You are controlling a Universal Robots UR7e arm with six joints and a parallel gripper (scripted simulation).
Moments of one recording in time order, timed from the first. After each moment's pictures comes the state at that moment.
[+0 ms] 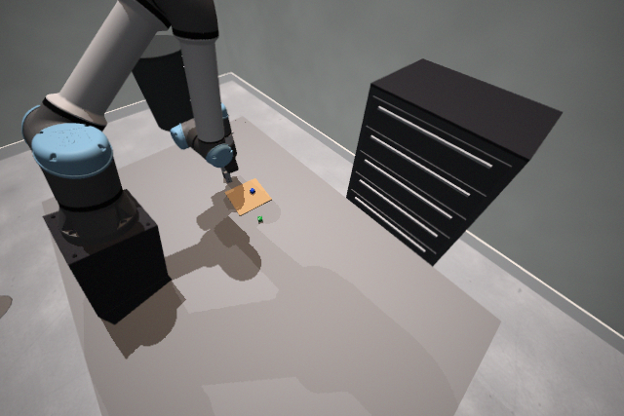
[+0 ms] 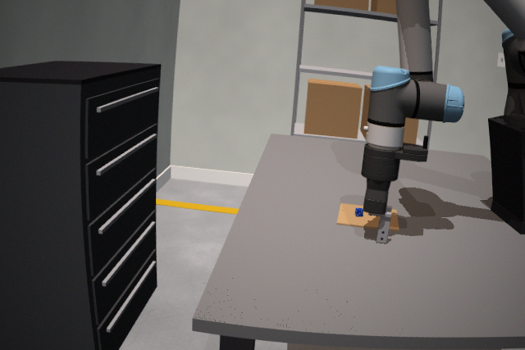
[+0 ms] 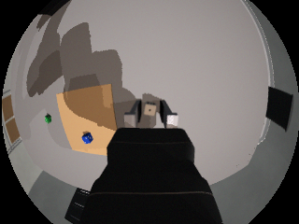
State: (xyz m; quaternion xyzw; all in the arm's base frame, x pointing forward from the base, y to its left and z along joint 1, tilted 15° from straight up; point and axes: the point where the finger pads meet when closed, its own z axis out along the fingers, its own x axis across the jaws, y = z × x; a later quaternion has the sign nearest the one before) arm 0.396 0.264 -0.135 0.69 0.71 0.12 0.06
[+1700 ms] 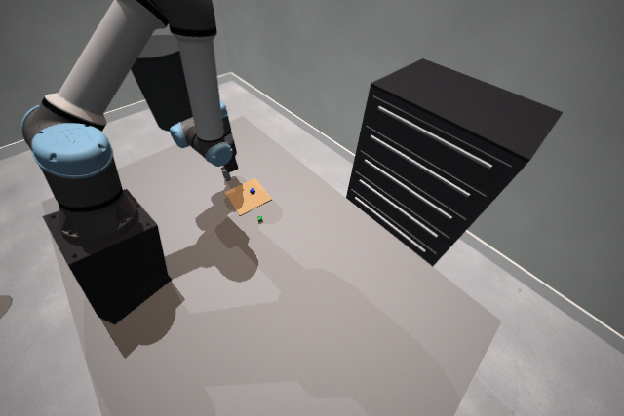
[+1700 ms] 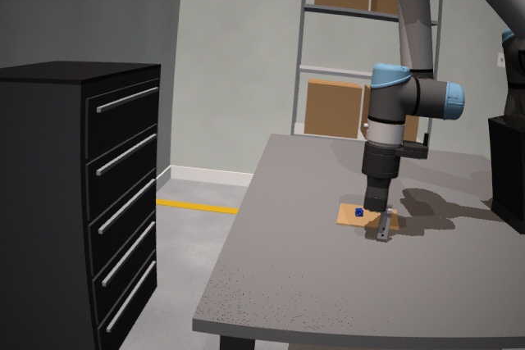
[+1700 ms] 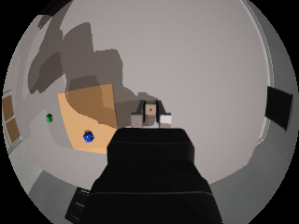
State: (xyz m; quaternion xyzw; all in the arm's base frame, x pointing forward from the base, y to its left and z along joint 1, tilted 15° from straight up) arm 0.394 0.264 -0.130 0.69 0.71 0.12 0.06
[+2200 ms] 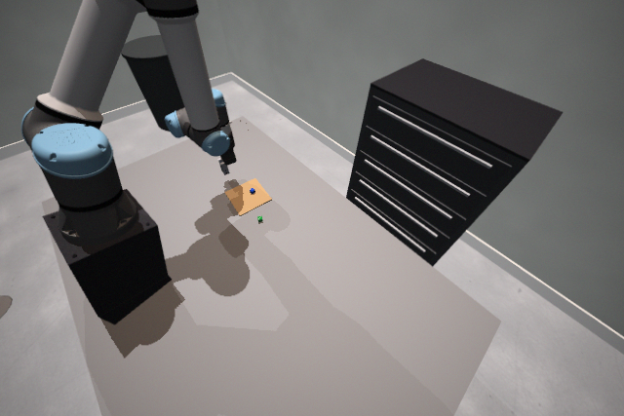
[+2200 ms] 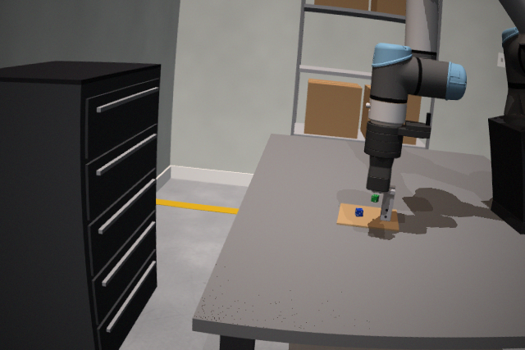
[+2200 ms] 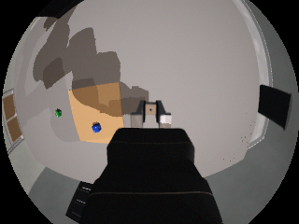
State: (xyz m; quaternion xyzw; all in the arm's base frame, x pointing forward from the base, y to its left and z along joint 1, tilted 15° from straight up) arm 0.384 0.261 -0.091 0.69 0.71 0.12 0.06
